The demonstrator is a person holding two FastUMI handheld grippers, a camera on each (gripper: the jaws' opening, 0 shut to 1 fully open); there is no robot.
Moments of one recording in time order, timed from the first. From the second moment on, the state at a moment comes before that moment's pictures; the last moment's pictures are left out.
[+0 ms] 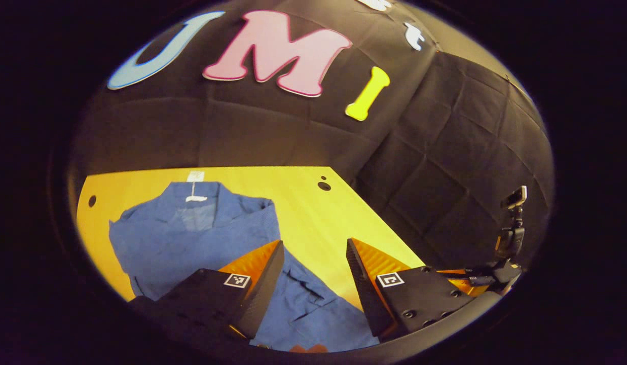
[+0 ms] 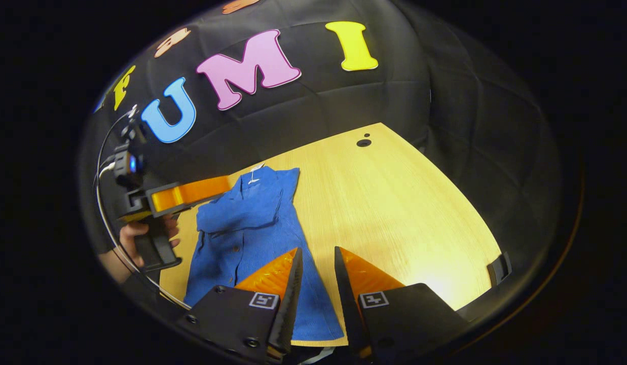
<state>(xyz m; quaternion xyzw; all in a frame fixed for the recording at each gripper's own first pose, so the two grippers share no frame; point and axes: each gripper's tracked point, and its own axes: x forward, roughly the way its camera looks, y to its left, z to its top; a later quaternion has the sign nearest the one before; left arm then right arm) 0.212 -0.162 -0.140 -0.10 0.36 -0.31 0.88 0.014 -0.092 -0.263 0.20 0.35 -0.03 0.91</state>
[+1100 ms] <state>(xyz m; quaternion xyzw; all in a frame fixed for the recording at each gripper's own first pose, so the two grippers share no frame) -0.023 0.106 -0.325 -0.06 0.59 0.02 0.80 -0.092 -0.037 -0.377 0.13 0.58 0.03 0.81</state>
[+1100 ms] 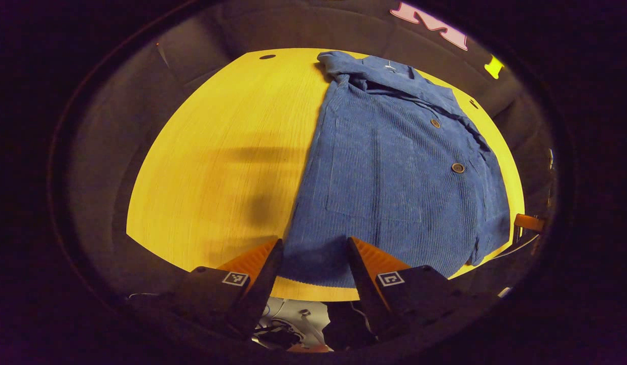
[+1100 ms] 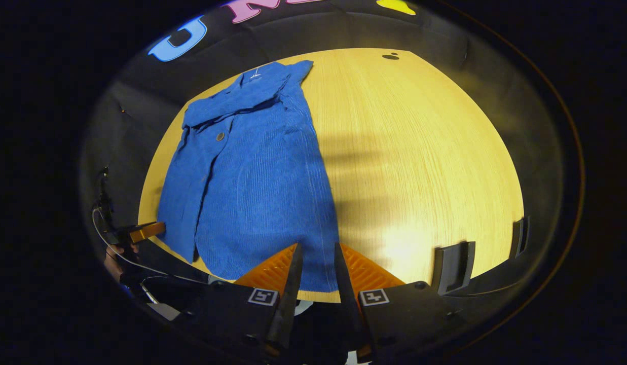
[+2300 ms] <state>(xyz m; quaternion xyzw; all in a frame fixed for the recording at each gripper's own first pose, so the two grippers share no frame) -0.036 0.105 -0.325 -0.03 0.64 0.01 0.77 -0.121 -0.023 -0.411 0.06 0.65 0.03 0.76</state>
